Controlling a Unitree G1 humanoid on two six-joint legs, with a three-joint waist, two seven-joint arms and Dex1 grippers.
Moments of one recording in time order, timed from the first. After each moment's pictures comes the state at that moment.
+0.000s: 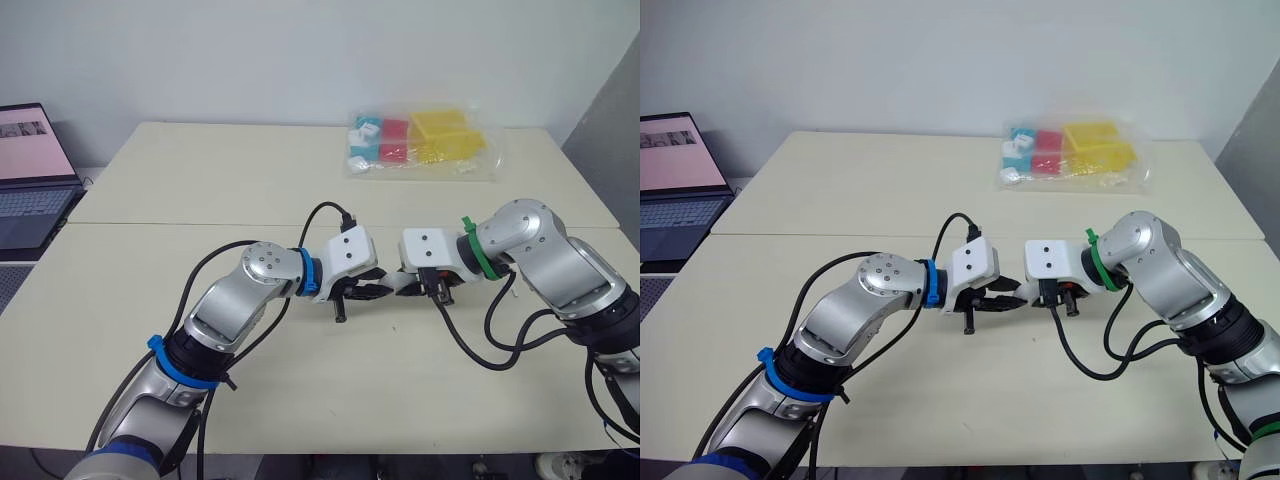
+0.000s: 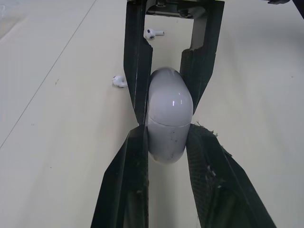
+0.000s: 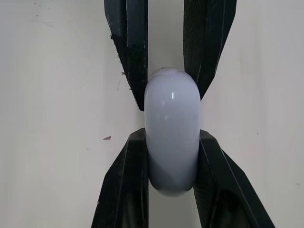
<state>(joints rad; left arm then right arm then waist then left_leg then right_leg) -0.66 0.48 -0.40 -0.24 -0.24 0.65 -0.93 -0.83 -0.84 0.50 -0.22 0.05 0.60 1.31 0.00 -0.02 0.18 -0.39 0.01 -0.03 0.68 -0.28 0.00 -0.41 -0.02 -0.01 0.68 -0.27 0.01</state>
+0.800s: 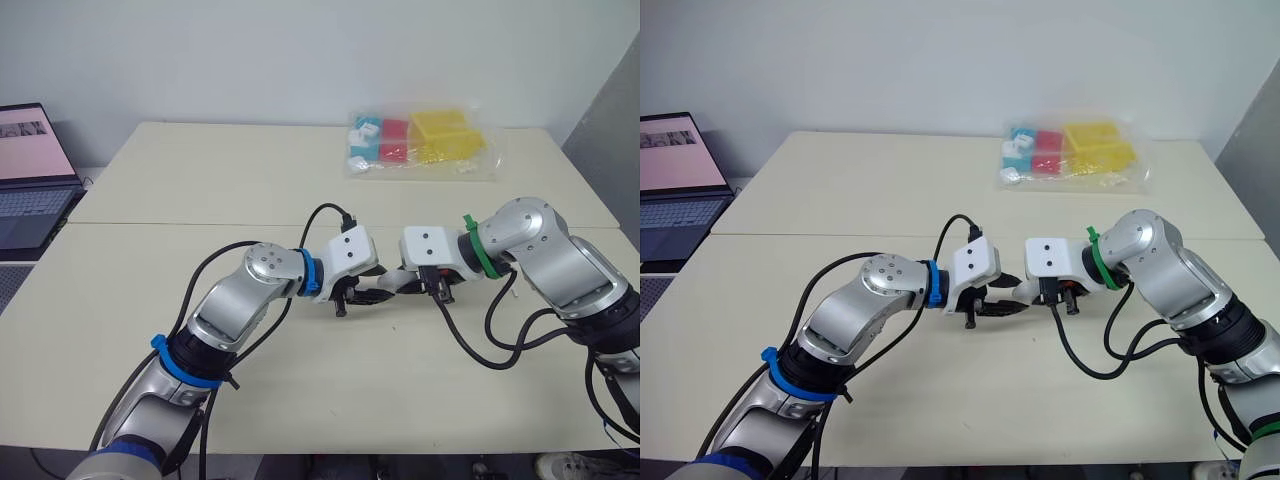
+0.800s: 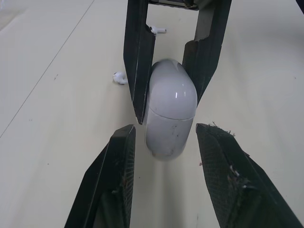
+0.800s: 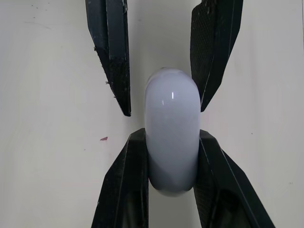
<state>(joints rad) -0.66 0.46 -0.40 -0.22 -0.24 0.67 -0.93 -0.83 -0.84 0.49 -0.23 0.05 0.60 1.31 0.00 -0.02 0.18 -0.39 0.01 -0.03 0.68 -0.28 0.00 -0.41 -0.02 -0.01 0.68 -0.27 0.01</state>
